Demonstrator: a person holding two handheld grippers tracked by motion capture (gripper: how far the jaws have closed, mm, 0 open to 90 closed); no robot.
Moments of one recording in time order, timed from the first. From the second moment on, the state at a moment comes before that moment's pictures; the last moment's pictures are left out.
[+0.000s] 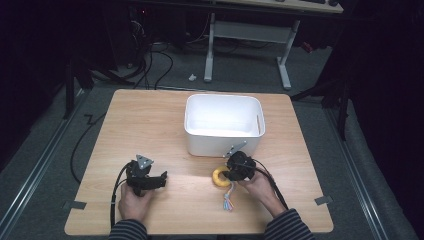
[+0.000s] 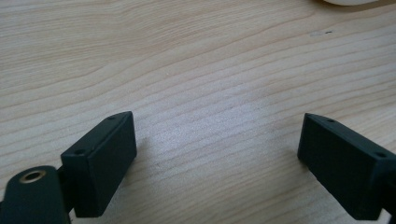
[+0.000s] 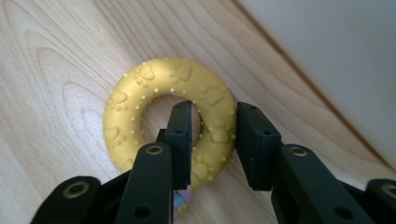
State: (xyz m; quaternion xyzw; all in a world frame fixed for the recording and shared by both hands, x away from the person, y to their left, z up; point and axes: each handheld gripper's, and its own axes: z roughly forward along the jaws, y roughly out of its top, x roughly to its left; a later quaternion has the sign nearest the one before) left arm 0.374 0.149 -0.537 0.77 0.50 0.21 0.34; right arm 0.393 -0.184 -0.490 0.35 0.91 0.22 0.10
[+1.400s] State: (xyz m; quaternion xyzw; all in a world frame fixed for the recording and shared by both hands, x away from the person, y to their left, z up) left arm 0.375 0.147 -0.537 0.77 0.50 0.21 0.34; right arm 0.376 -0.229 -0.383 0.33 0.89 0.31 0.10
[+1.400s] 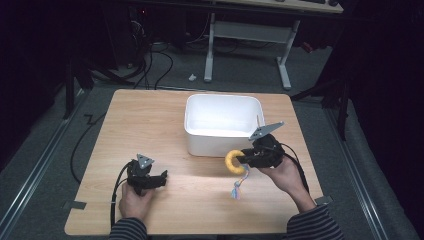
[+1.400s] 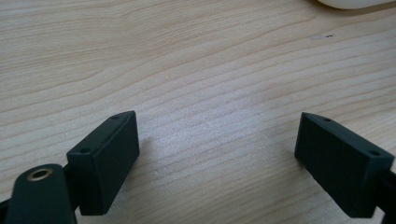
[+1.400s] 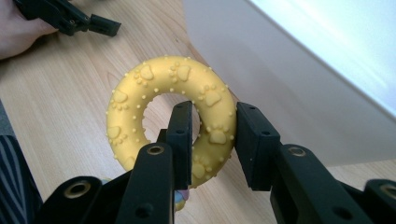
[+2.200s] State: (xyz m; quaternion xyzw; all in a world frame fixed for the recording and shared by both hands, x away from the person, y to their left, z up) left arm 0.374 0.147 -0.537 0.77 0.50 0.21 0.34; right arm 0.416 -0.220 -0.330 0.36 0.87 0.33 0.10
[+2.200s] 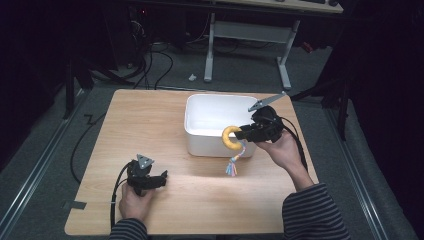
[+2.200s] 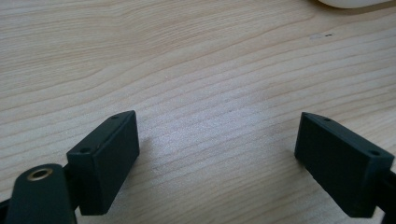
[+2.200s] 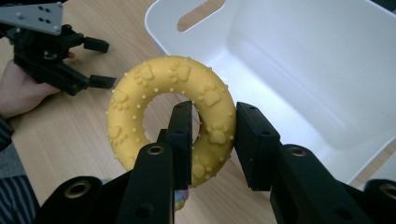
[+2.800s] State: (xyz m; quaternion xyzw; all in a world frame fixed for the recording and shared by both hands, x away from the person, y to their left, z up) left arm 0.374 0.147 -0.537 0.77 0.50 0.21 0.34; right arm 0.450 -0.215 -0.307 0.39 0.85 0.34 0.09
